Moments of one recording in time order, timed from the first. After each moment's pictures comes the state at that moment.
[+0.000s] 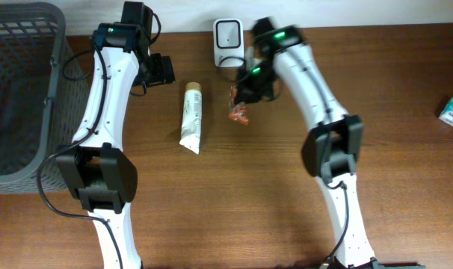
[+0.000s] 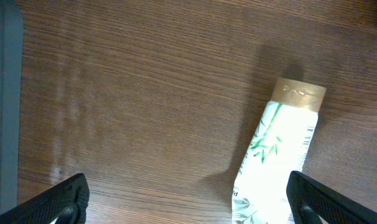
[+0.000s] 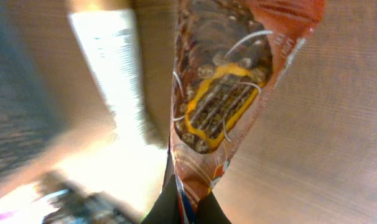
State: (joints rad) left arm -0.12 2.21 2.23 -1.32 -0.12 -0.31; right arm 0.26 2.59 2.58 -1.50 -0.69 0.36
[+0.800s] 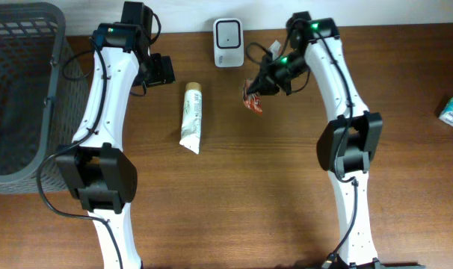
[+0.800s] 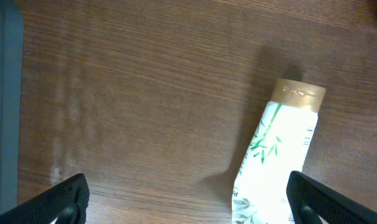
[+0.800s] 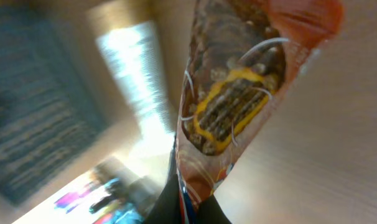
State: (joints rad) left arm -0.12 2.21 2.23 -1.32 -0.12 -0.31; right arm 0.18 2.59 2.58 -1.51 -0.72 0.36
